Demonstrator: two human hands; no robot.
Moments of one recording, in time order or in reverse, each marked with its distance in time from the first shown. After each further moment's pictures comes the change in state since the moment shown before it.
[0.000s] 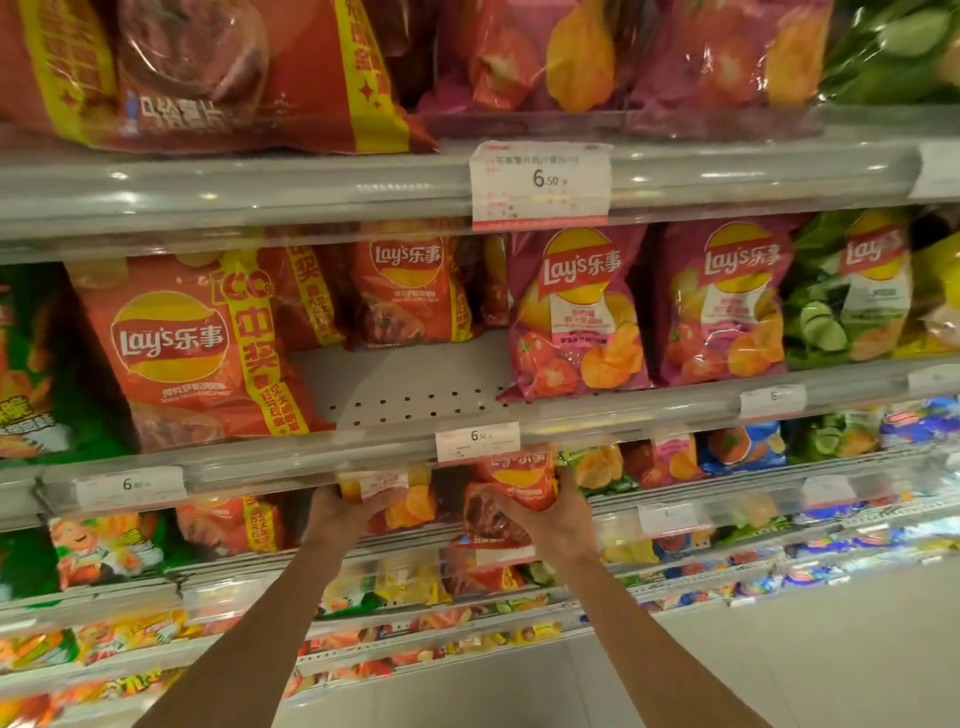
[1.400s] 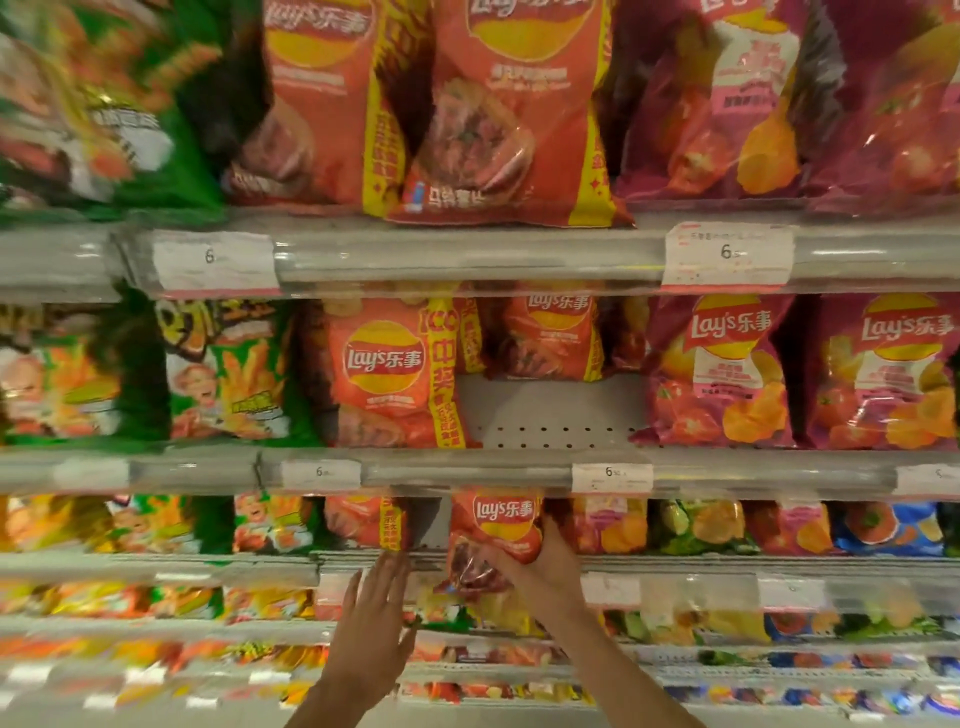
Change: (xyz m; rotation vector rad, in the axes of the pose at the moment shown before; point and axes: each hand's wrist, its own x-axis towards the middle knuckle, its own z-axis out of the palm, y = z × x) left_hand -0.081 -0.070 -0.119 1.401 -0.108 0.422; right_hand -0.059 -0.058 0.117 0.105 -0.293 -0.084
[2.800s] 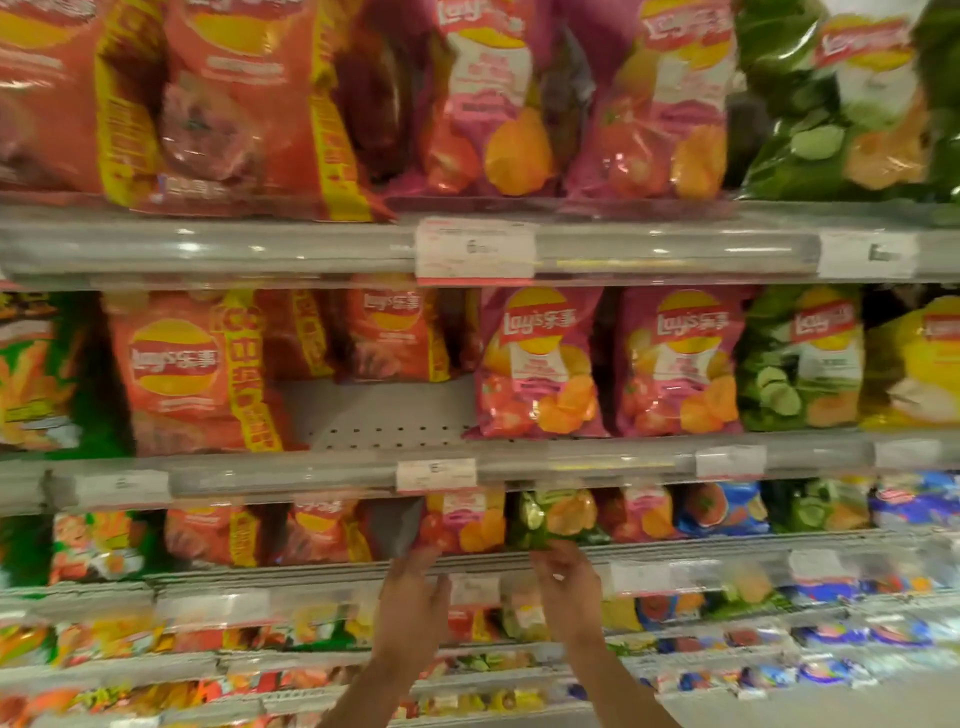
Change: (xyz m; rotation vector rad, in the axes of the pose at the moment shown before) left_hand 0.057 0.221 -0.007 -0.755 0.252 -0.103; right_hand -0.007 0.083 -0.181 -0.041 0.310 0.120
